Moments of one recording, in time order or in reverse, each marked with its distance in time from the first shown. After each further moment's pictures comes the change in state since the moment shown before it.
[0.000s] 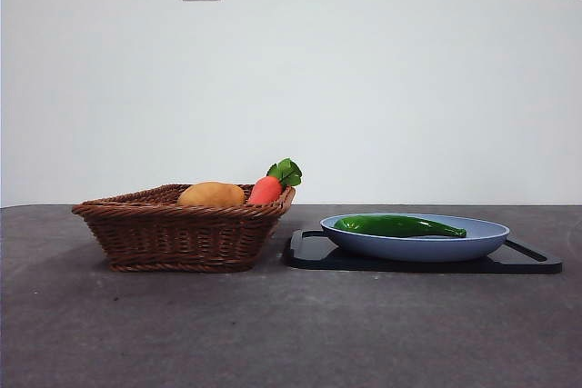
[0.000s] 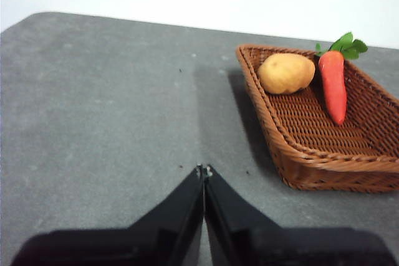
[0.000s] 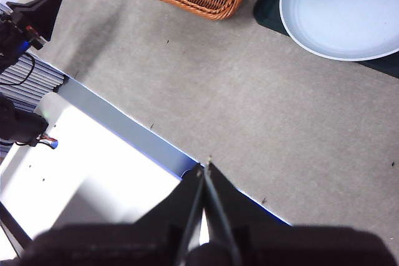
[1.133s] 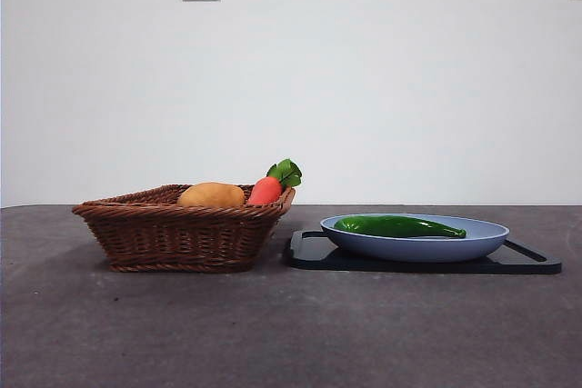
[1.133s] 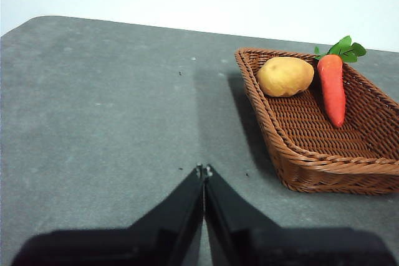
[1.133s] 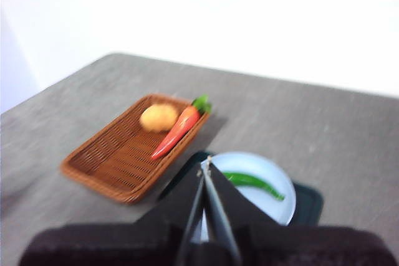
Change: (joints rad) left arm 0.000 0.000 0.000 0.004 0.000 0.000; right arm -0.277 -0.382 -0.380 0.682 0.029 -0.086
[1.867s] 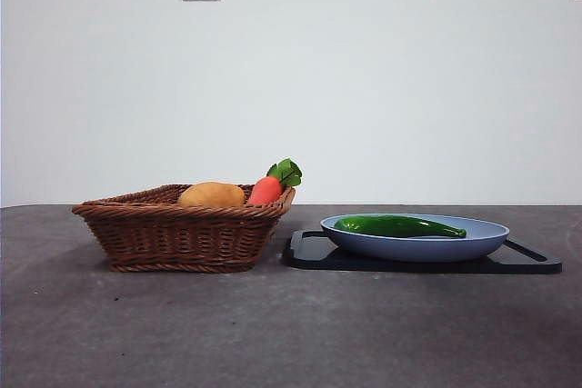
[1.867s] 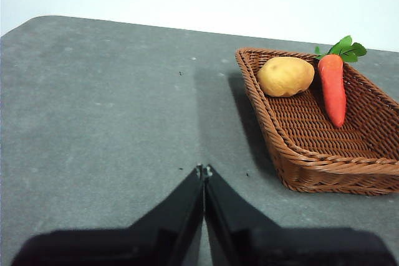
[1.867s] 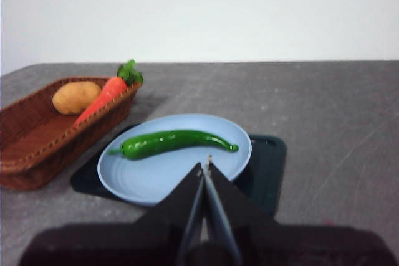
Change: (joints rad) left arm 0.000 0.000 0.000 0.000 0.000 0.000; right arm -0.010 -0.462 -0.891 0.578 0.182 0.103
